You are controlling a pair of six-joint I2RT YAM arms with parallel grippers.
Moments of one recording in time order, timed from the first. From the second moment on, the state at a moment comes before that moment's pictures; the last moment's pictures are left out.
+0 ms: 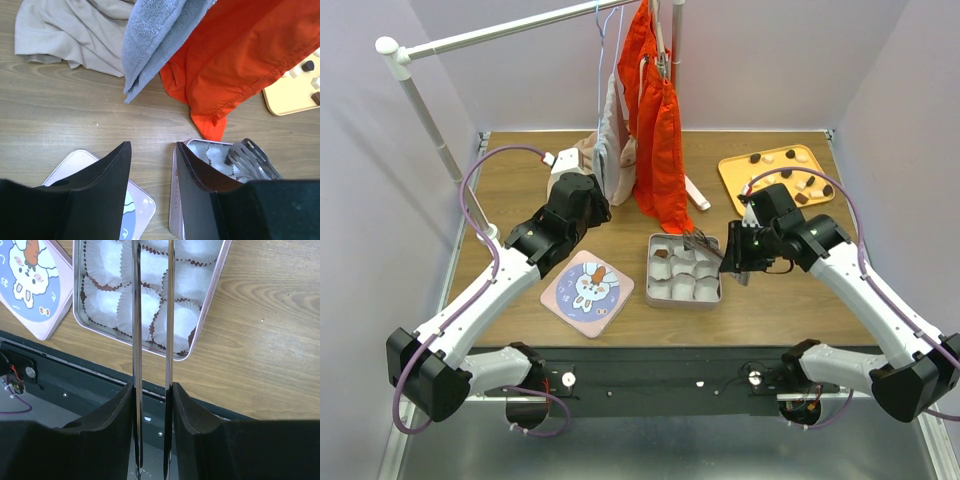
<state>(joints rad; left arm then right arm) -0.59 1.16 1.08 -0.42 -0.37 -0.60 0.51 1.15 1.14 -1.01 -0.14 0.44</state>
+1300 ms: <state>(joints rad) -0.53 1.16 1.07 -0.42 -0.37 -0.55 0.26 1.40 1.37 -0.87 0.28 0.40</state>
